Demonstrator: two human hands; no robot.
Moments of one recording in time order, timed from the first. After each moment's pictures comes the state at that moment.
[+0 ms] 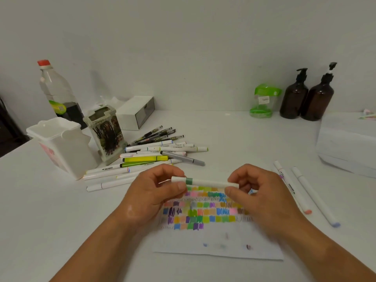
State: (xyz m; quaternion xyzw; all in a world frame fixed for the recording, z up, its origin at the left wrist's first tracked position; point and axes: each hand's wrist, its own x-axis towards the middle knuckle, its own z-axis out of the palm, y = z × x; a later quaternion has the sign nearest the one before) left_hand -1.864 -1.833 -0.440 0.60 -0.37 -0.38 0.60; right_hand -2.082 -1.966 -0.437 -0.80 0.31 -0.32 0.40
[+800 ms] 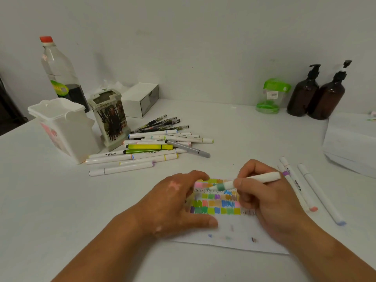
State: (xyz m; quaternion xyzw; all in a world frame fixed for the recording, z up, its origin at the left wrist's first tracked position) left_hand -1.887 -1.828 -0.445 0.71 -0.65 -0.16 0.23; right_hand -2.073 -1.955 -0.439 -0.67 0.23 -0.32 0.63
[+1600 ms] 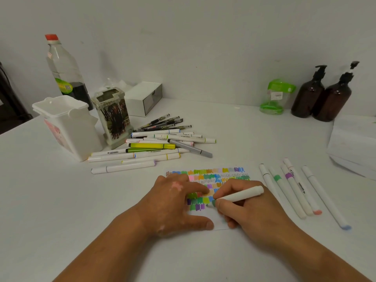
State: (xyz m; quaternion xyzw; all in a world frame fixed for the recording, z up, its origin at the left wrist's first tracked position) left_hand -1.884 -1.829 -0.451 0.77 -0.62 -0.12 0.12; right_hand -2.068 -1.939 -0.442 -0.81 0.28 -0.19 0.48
